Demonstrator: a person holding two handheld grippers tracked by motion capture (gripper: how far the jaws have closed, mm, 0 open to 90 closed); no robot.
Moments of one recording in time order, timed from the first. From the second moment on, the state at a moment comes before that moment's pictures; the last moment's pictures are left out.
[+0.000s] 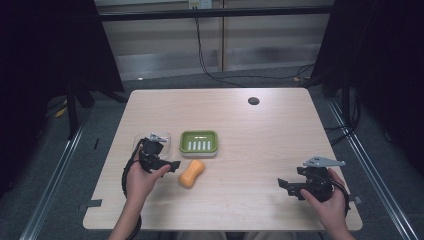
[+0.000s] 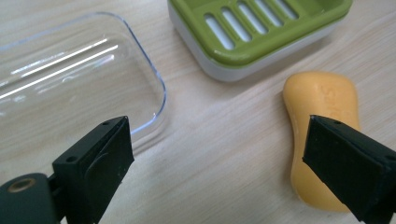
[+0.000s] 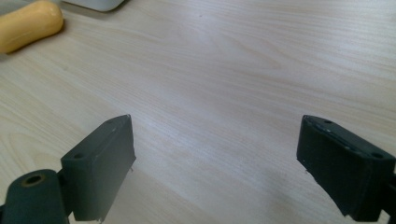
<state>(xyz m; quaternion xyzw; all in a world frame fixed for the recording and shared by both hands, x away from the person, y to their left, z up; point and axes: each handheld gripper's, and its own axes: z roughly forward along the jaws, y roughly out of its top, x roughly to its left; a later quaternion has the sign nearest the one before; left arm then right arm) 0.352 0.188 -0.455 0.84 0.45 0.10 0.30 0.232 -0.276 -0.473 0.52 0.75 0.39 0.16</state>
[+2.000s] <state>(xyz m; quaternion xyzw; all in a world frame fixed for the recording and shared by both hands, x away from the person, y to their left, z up) 0.366 0.110 -0.463 0.90 0.39 -0.02 0.18 0.232 -0.285 -0.476 0.52 0.75 0.38 0.15</state>
